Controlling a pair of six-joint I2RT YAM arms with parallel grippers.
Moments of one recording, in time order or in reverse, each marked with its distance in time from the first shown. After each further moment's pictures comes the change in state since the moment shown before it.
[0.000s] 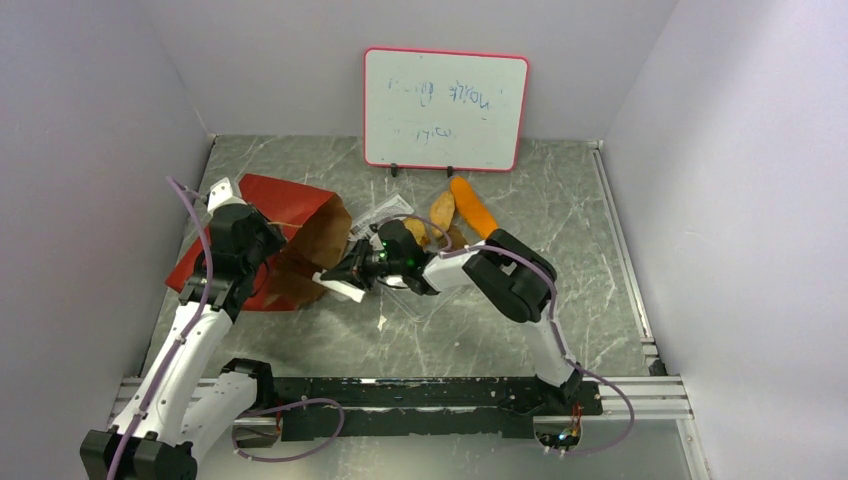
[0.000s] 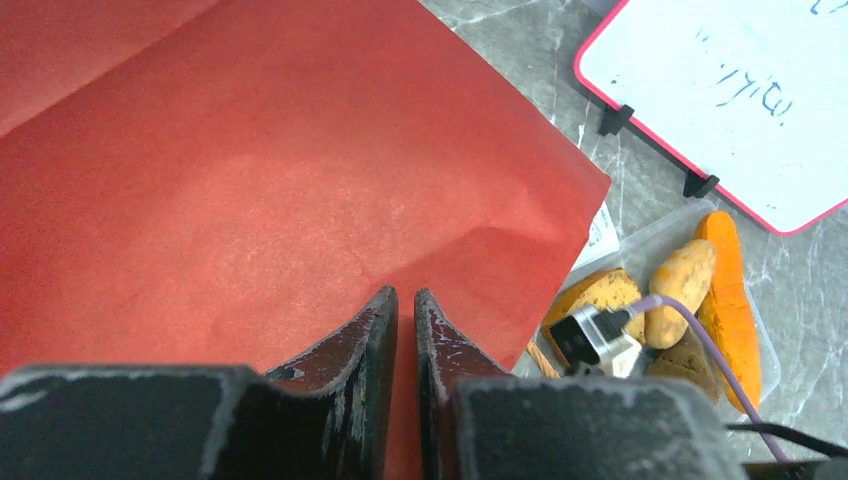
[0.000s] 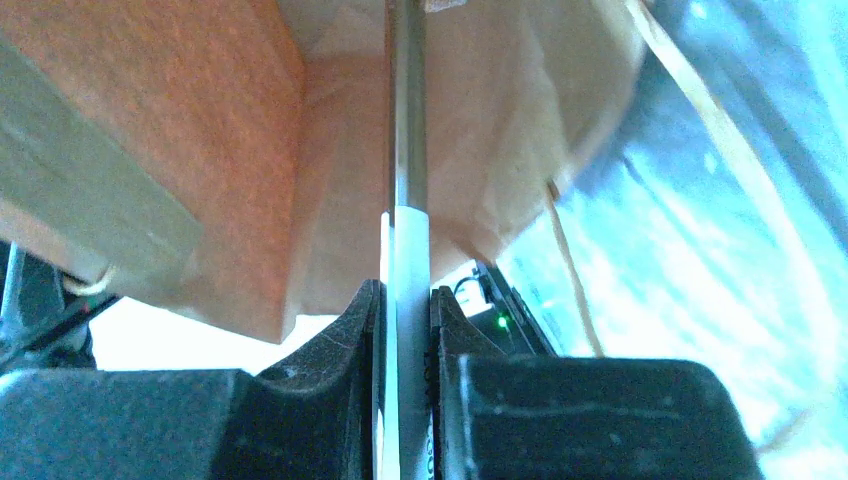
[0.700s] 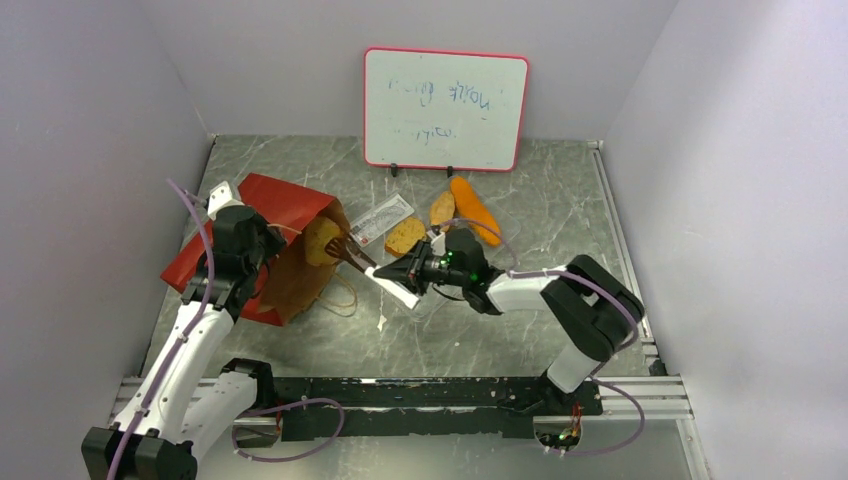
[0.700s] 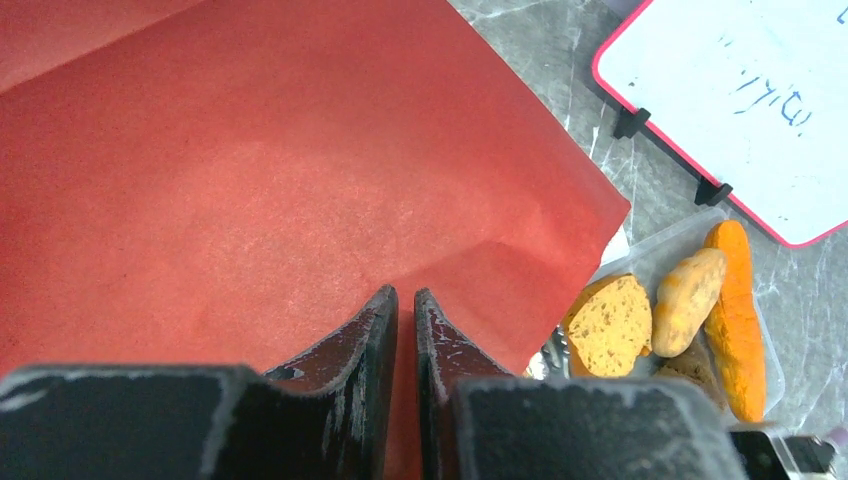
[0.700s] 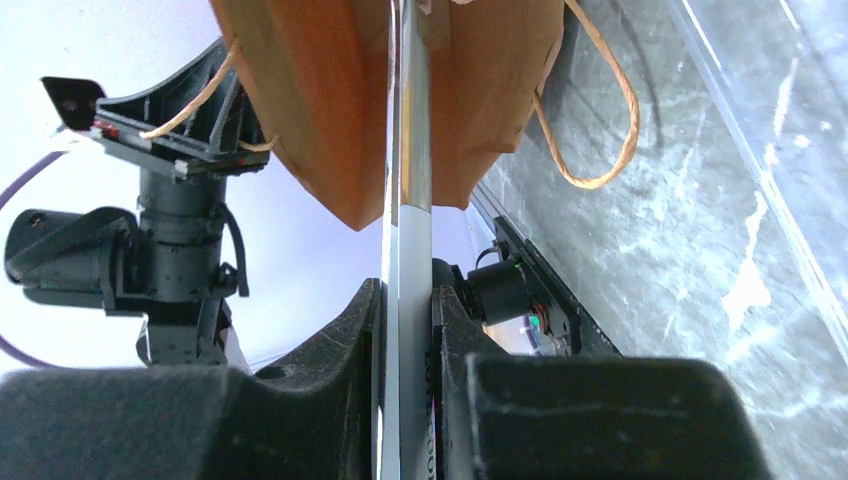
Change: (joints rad) left arm 0.000 0.007 -0.019 -0.002 -0.025 -0.038; right arm -0.130 -0.473 -0.504 0.088 0.038 -0.003
